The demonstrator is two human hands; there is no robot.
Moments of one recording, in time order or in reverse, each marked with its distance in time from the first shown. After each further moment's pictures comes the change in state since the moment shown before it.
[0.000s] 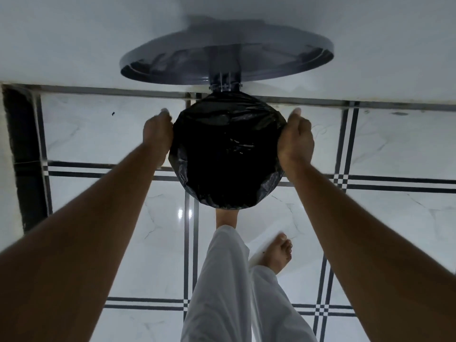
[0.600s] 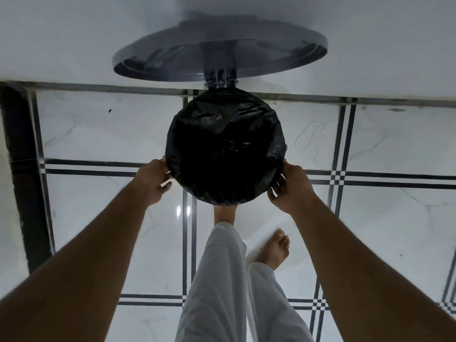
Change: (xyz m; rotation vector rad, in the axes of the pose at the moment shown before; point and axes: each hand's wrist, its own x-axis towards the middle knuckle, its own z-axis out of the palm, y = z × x) left_hand -0.035 -0.080 -0.012 -0.095 -0.129 -0.284; right_hand -0.024 0.065 -0.027 0.578 -0.220 0.728
